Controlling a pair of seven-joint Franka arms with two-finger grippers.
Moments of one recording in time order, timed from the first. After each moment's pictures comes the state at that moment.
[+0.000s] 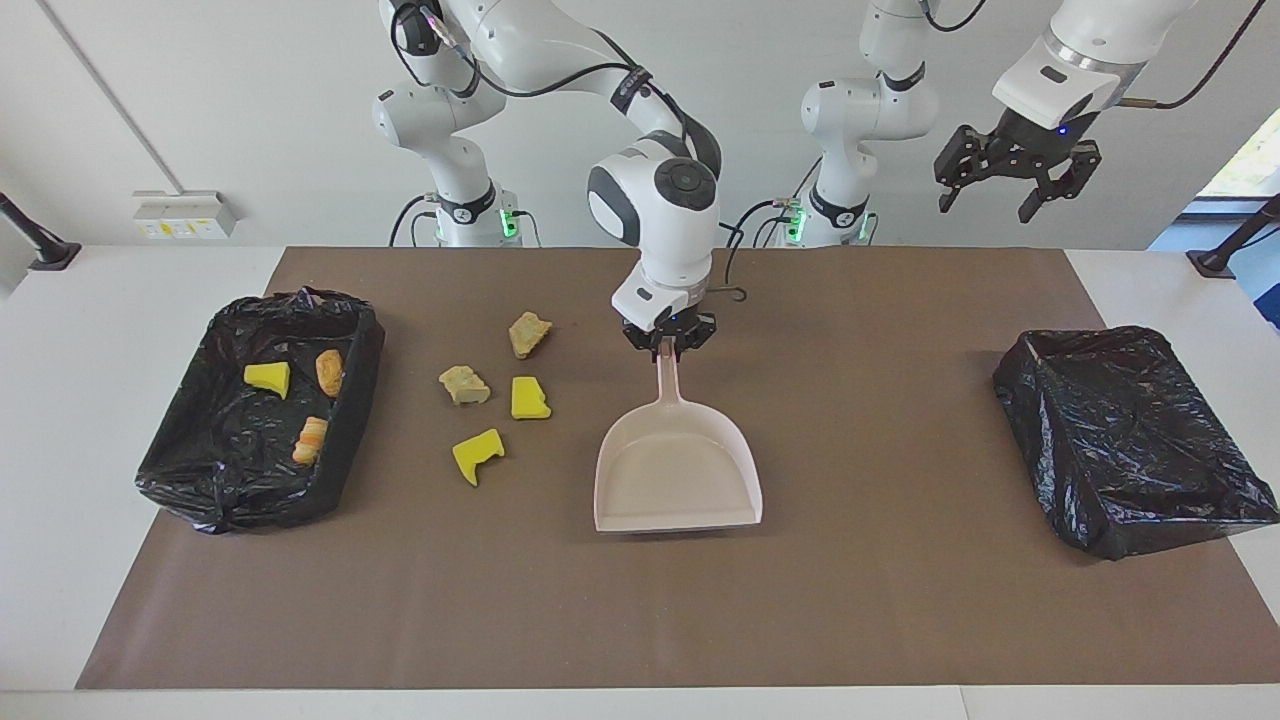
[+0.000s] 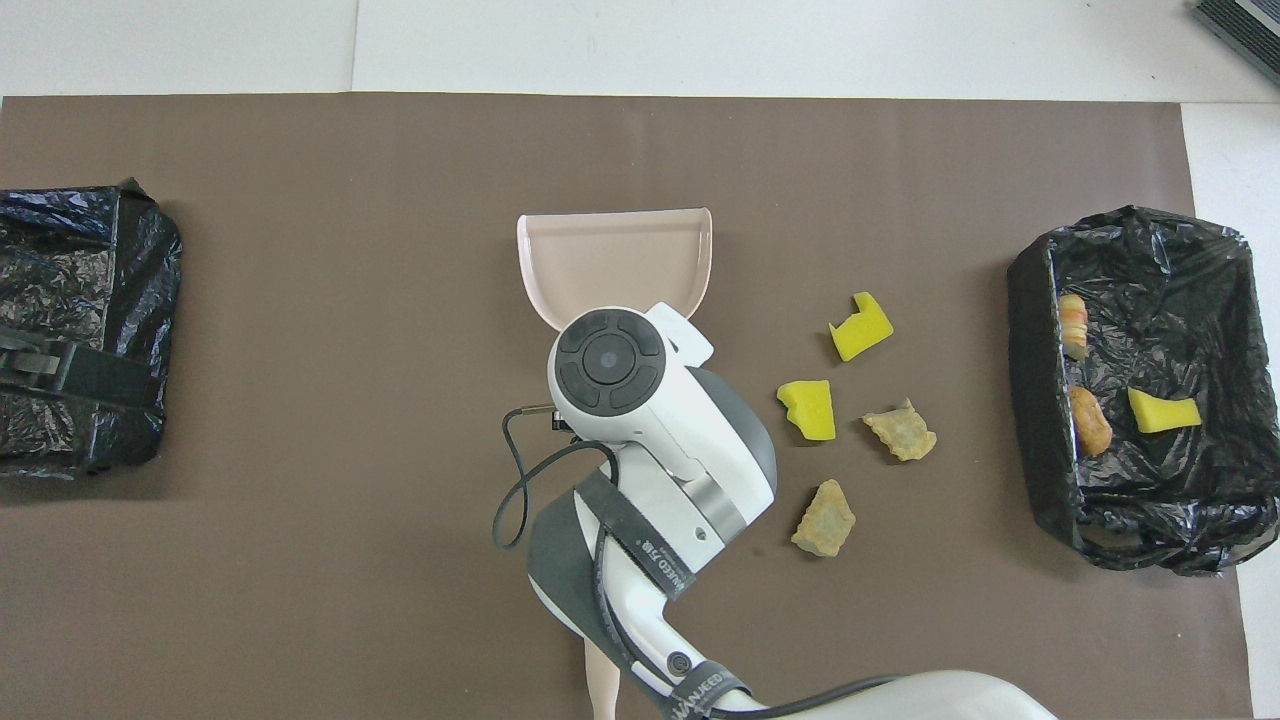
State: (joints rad) left arm -0.10 -0.04 -0.05 -1.43 -0.02 1.34 0.08; right arm 0.61 0.41 0.08 -1.64 -0.01 1.99 0.68
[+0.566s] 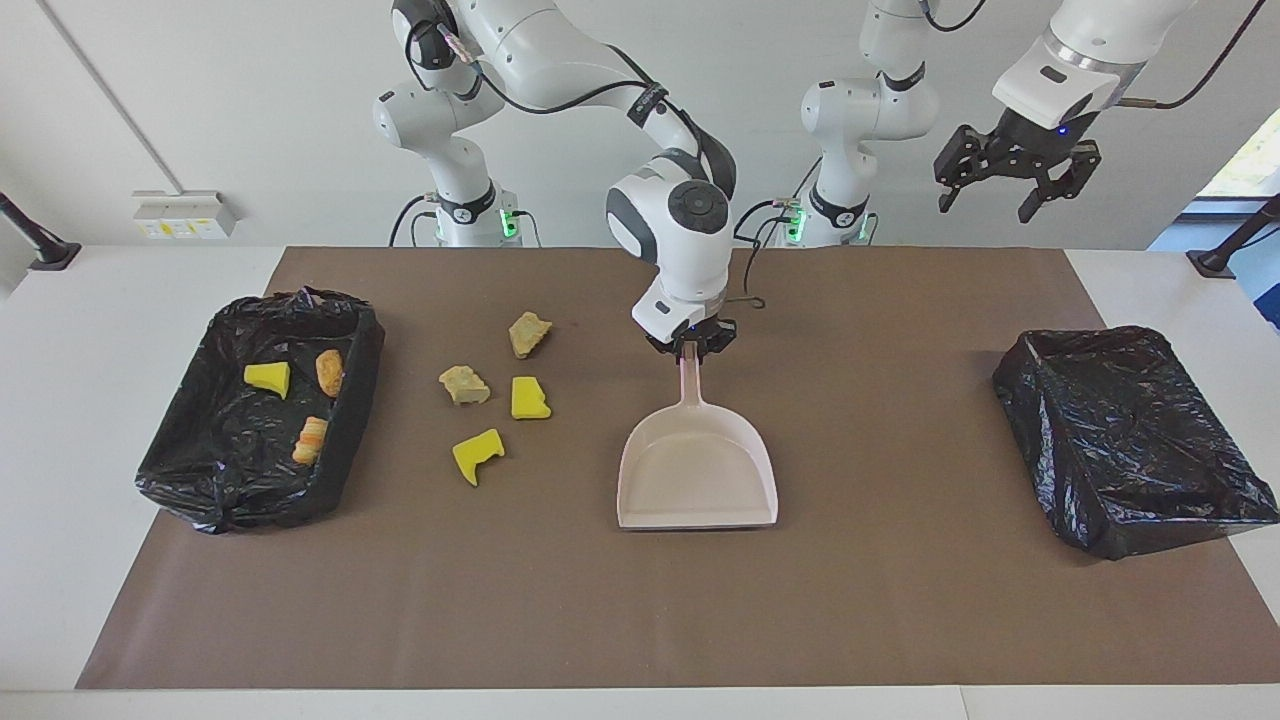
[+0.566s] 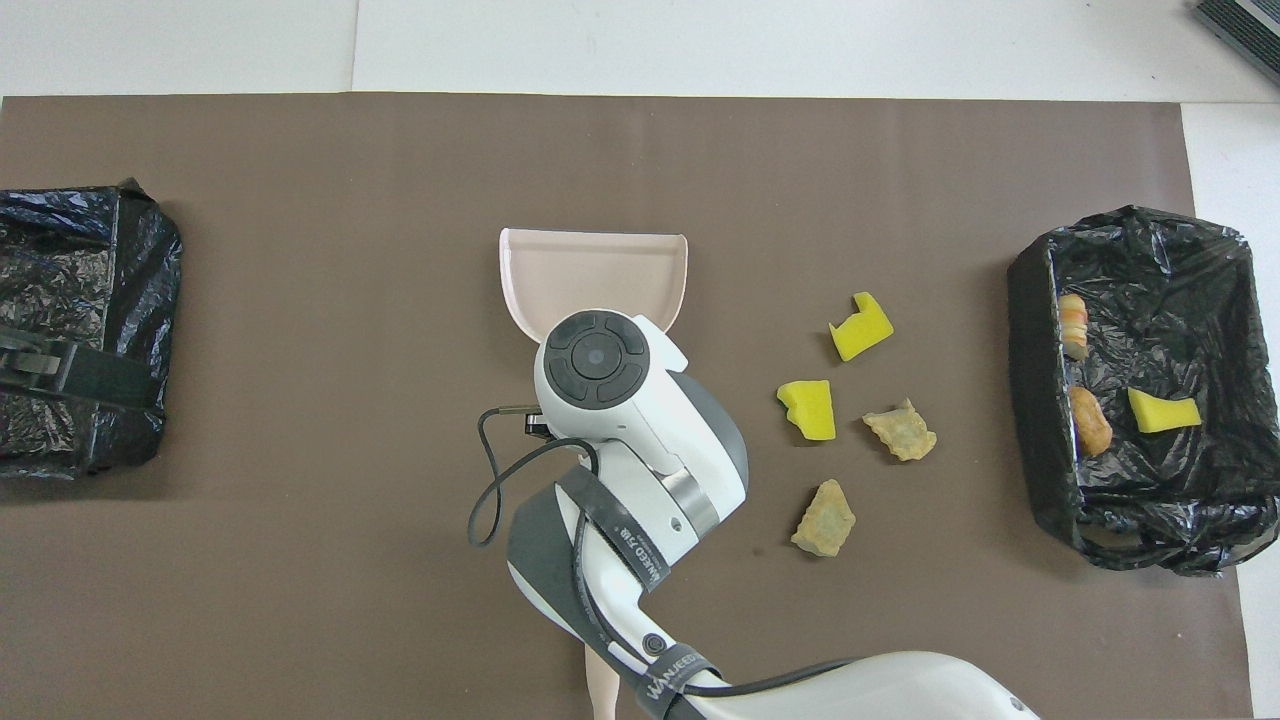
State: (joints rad) left arm -0.10 -0.04 -0.05 -1.43 -0.02 1.34 0.08; right arm 0.62 0.44 0.07 -1.62 0.08 2.03 0.70
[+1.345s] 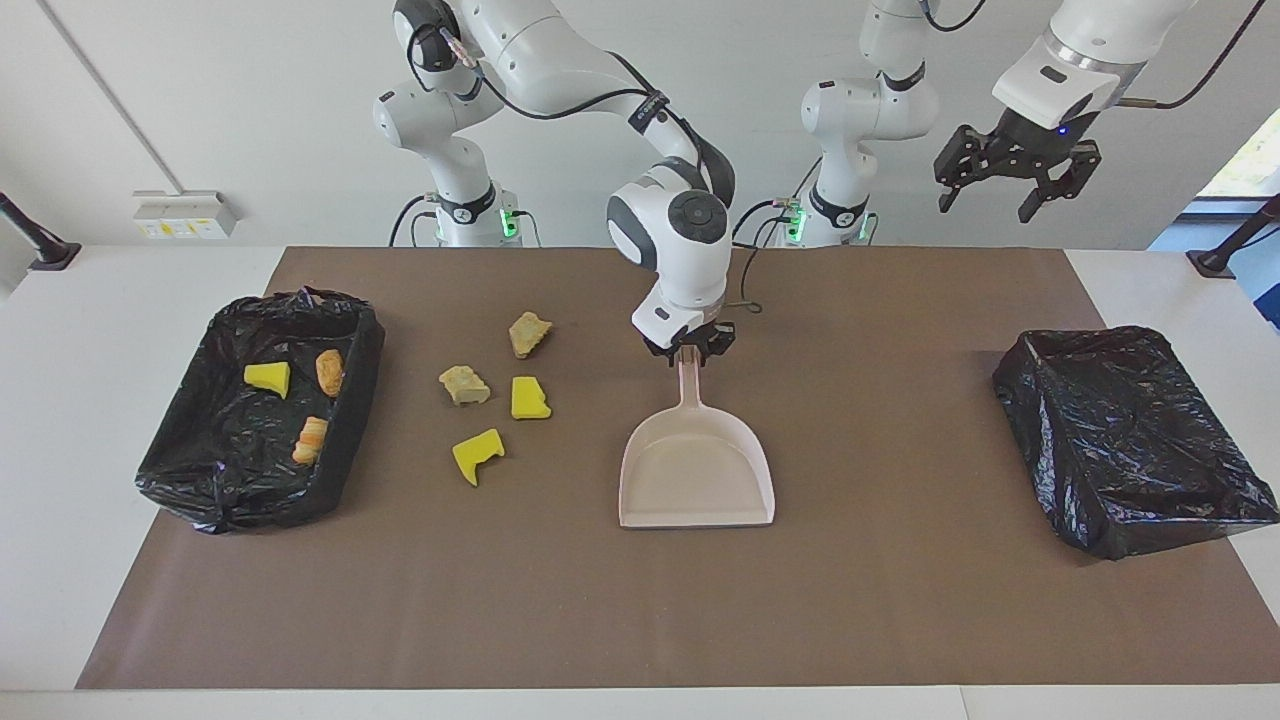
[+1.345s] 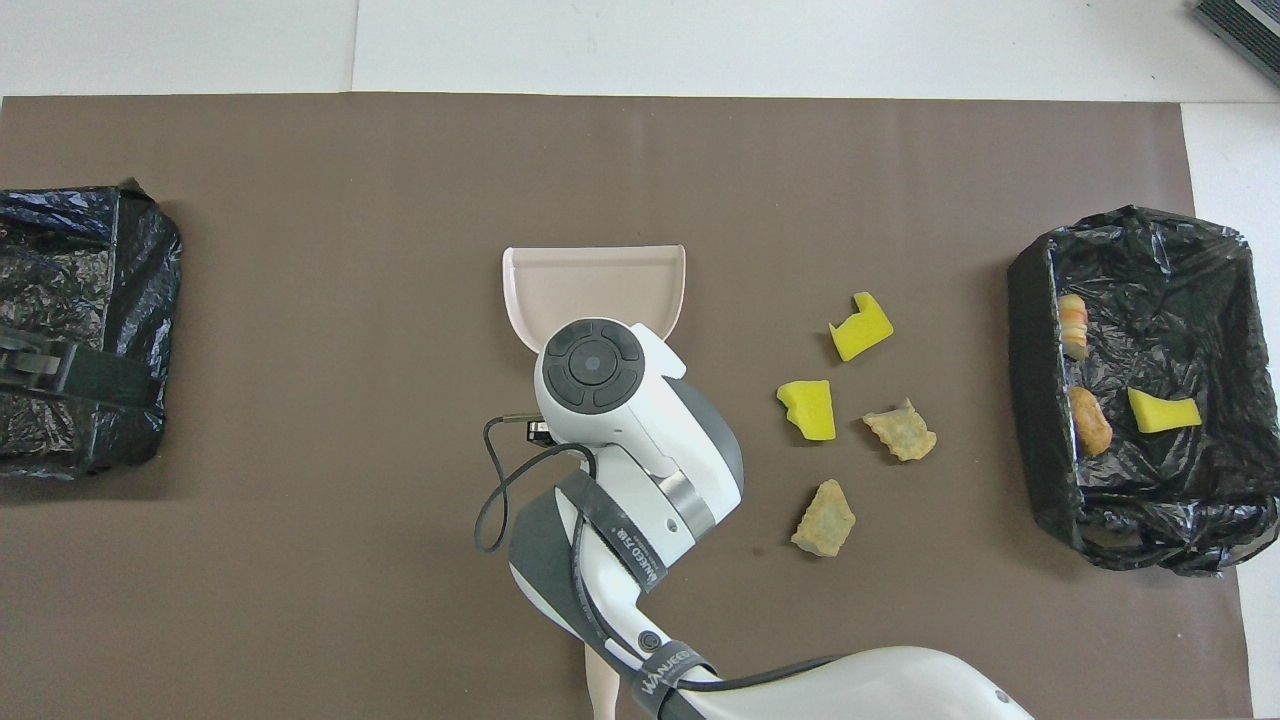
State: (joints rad) left arm -0.10 -0.04 -0.05 -1.43 -0.02 1.34 0.08; right arm 0.63 0.45 0.07 -1.64 0.07 2.03 0.69
